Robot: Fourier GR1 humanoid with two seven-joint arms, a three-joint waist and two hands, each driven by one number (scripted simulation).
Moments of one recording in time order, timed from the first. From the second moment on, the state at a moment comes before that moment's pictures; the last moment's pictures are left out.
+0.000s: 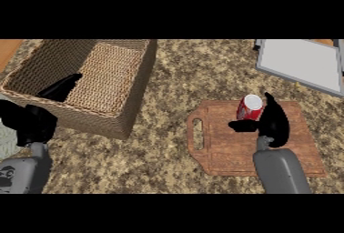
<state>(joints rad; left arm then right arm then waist) -0.21 0.27 0.08 -1.51 0.08 0.12 0.15 -0.29 -0.01 0.00 -1.39 0.90 -0.21 0.93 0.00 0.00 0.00</state>
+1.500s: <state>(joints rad) -0.29 0.21 0.00 -1.49 0.08 0.04 0.13 -0.50 -0.01 0.72 -1.41 0.53 -0.41 0.67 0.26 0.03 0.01</state>
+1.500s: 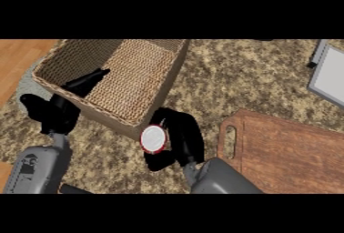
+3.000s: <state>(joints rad) -0.29 0.24 0.03 -1.46 0.04 0.07 0.16 -1.28 0.00 0.81 -1.27 0.39 -0.94 1.04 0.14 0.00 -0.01</state>
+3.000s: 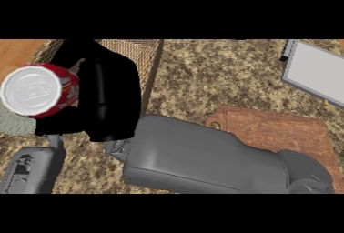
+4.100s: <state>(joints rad) -0.34 0.22 0.03 -1.43 0.02 0.10 0.13 -1.63 0.00 0.89 -0.75 0.11 -0.95 1.09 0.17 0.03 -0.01</state>
